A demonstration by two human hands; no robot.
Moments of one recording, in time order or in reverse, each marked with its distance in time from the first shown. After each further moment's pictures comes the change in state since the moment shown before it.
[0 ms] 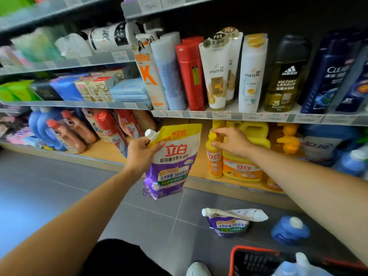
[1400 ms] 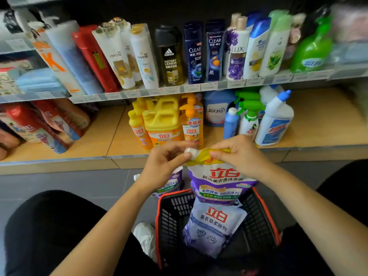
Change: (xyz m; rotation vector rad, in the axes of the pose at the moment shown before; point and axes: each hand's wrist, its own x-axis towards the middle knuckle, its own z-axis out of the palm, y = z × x) left_hand -0.242 0.120 0.178 -0.375 -0.671 0.300; right_hand -0.320 0.076 -0.120 0.269 0.166 -0.032
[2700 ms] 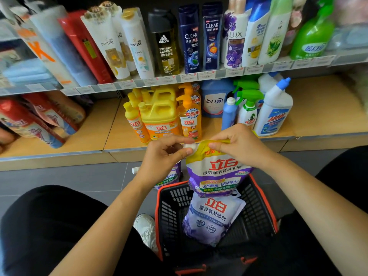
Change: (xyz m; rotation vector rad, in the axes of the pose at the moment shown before) left_hand -0.001 -0.007 0.001 0.236 0.040 0.117; right_hand 0.002 0.003 -0.002 0.036 -0.039 -0.009
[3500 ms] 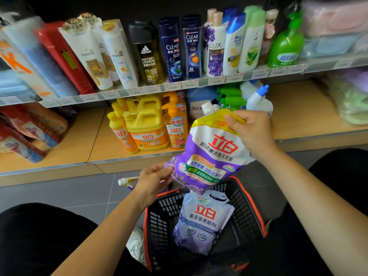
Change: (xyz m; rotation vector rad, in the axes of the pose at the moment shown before) left_hand -0.004 -0.101 0.030 -0.588 0.141 -0.832; right_hand 0.001 0.021 -0.045 0.152 0.563 0.018
